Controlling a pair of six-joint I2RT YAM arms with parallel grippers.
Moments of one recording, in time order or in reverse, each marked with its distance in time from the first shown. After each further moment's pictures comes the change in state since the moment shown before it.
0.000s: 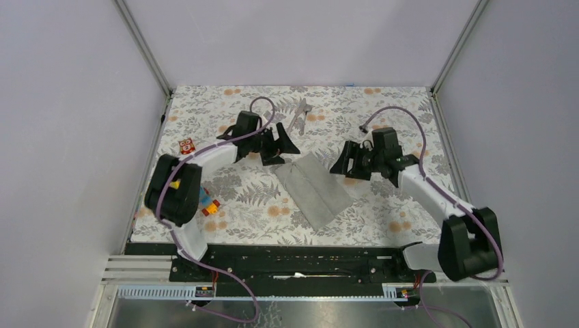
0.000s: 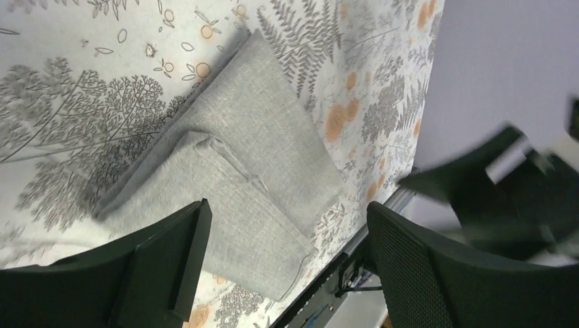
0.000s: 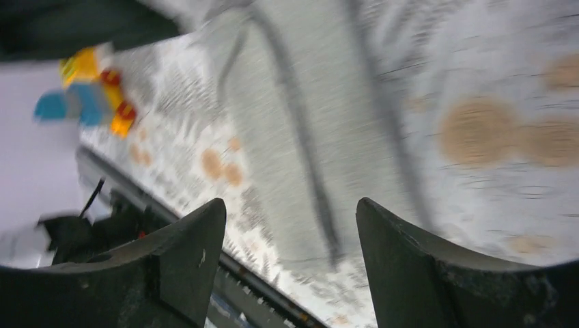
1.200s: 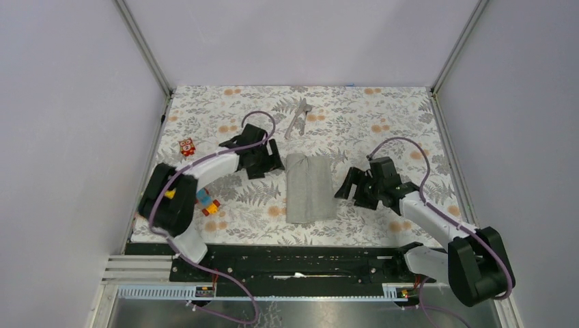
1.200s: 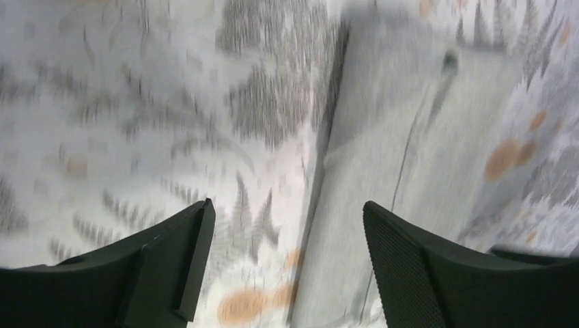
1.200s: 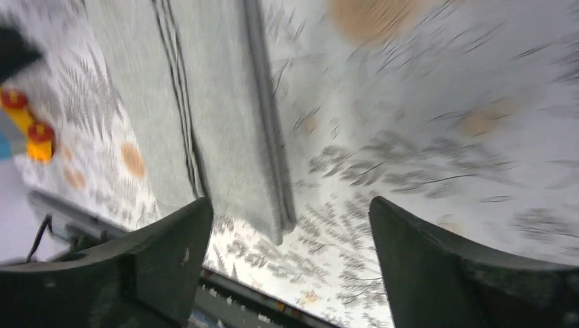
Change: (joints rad) left arm -0.071 -0.094 -0.055 -0.259 -0.473 0.062; right arm 0.023 -0.093 -0.303 0.057 0.175 0.182
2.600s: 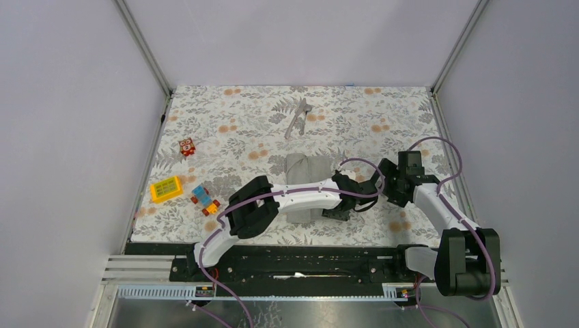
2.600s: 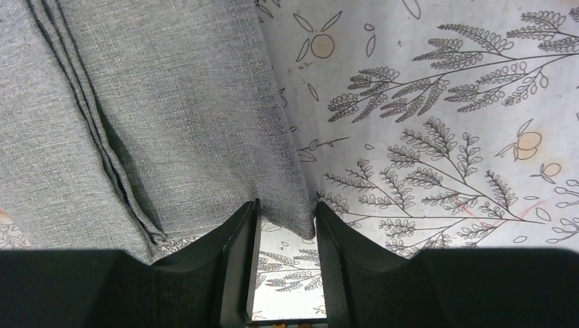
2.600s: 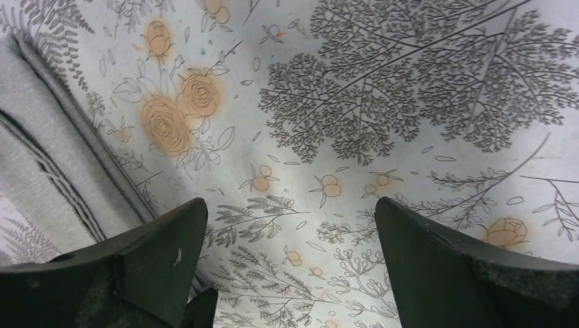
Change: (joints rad) left arm -0.772 0.520 0.755 -0.665 -0.478 -0.276; right arm -0.357 0.019 0.098 -0.188 0.223 -0.089
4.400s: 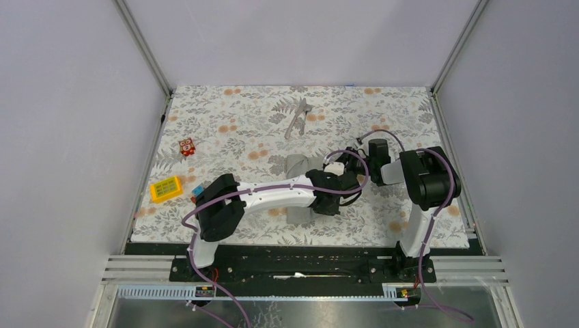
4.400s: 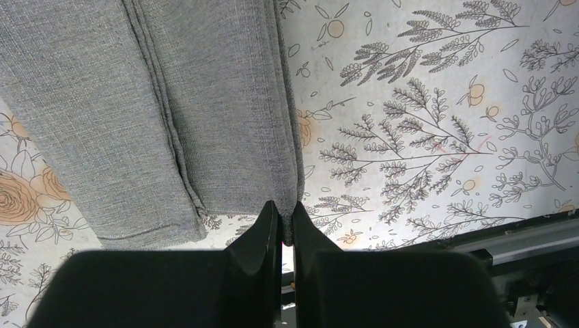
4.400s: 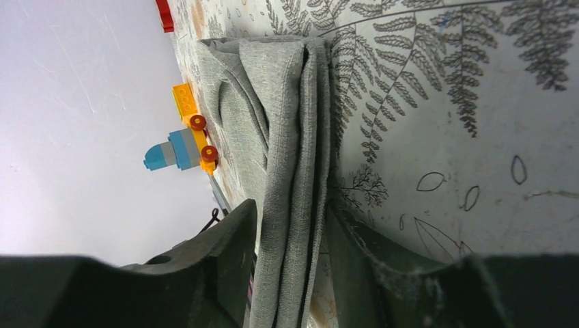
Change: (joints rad) left arm 0.033 -0.283 -0.272 0.169 0.050 0.051; right arm 0.153 0.726 0.119 0.949 -0.753 0.310
